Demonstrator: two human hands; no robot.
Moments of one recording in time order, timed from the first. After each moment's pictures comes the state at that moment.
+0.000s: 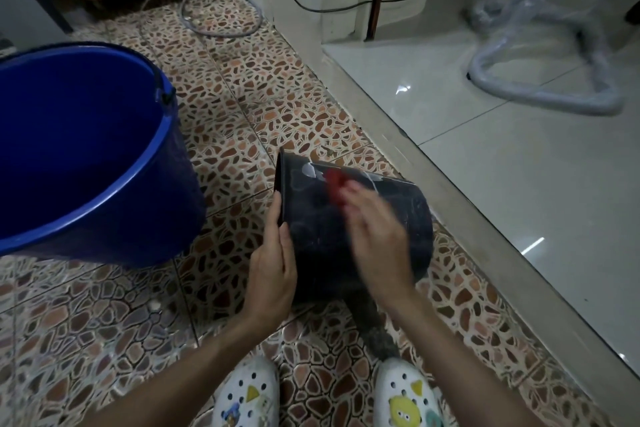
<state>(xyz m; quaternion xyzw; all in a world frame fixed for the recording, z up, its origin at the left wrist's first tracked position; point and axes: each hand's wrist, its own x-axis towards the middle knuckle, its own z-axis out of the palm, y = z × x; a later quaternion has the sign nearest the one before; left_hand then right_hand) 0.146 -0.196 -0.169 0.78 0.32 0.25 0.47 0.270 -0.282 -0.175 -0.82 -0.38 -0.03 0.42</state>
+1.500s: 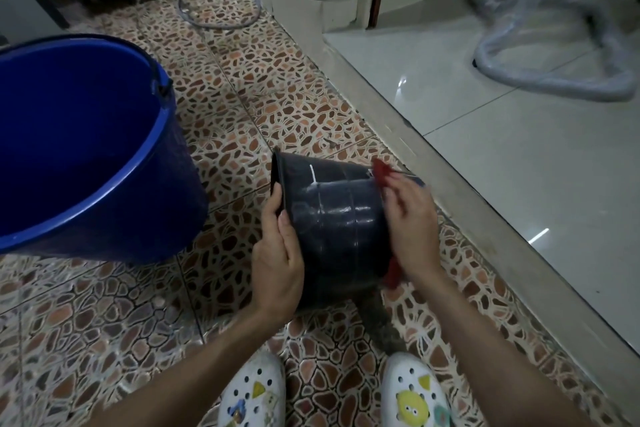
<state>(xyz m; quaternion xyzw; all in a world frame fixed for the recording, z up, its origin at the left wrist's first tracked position) 0.153 -0.200 -0.170 0.76 0.35 0.30 0.45 0.313 -0.295 -0.200 -0.88 -0.26 0.00 0.41</state>
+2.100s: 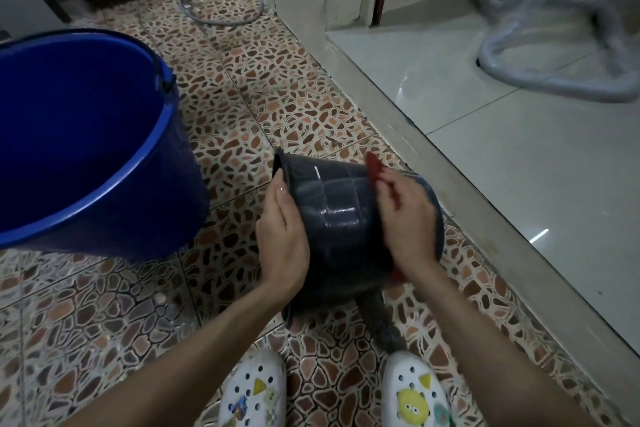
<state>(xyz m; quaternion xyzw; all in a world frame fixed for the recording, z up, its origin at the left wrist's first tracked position) 0.177 -0.185 -0.156 0.69 0.39 0.32 0.52 0.307 -0.282 -0.190 -0.87 -0.25 0.01 0.41</state>
